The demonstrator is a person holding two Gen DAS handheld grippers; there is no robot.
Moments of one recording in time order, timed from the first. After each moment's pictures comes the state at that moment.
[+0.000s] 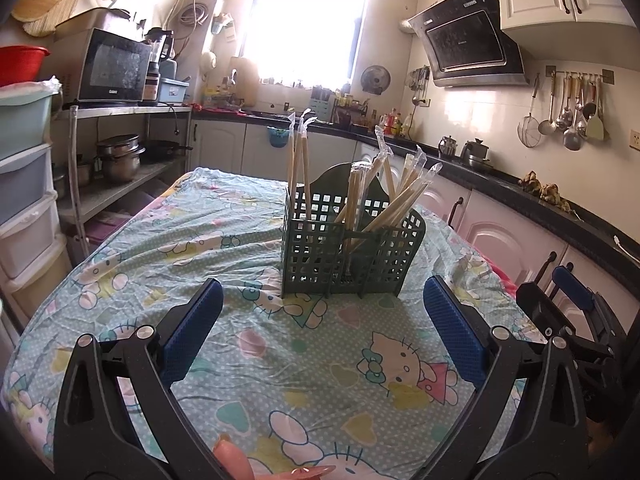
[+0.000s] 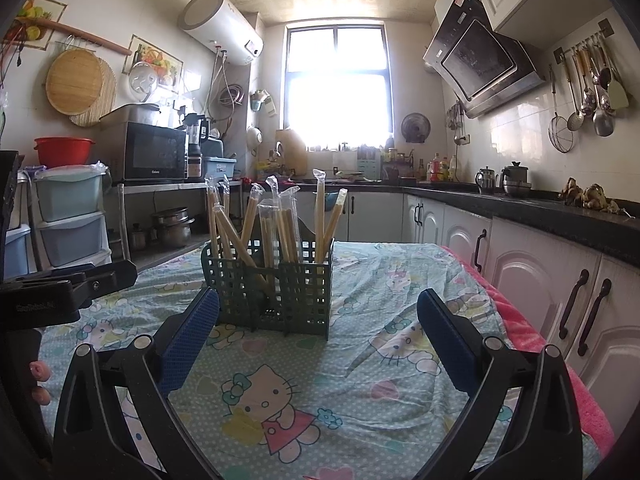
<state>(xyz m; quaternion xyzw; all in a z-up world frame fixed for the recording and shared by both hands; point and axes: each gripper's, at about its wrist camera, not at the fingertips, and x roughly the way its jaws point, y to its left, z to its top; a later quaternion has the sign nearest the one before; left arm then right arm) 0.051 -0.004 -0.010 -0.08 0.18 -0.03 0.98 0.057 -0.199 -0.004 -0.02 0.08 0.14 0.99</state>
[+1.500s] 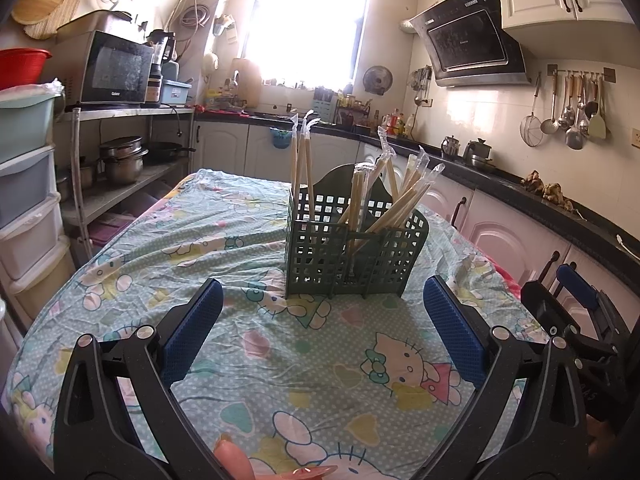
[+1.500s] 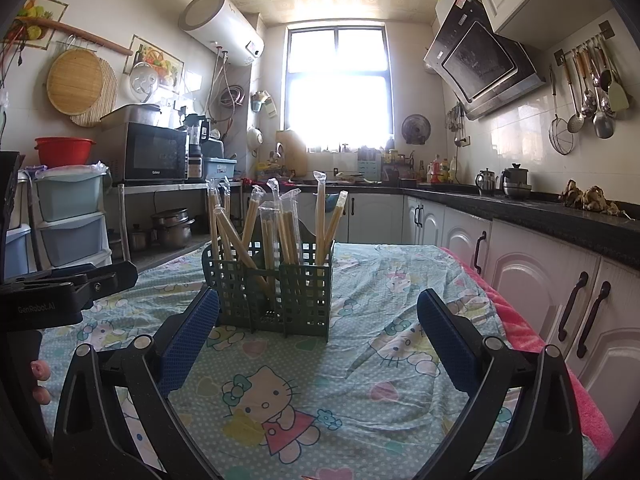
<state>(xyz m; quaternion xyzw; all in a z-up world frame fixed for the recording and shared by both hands) 0.048 -0.003 -0.011 -0.08 0.17 -0.03 0.98 0.056 -0.199 -0.004 -0.02 0.08 0.14 0.99</state>
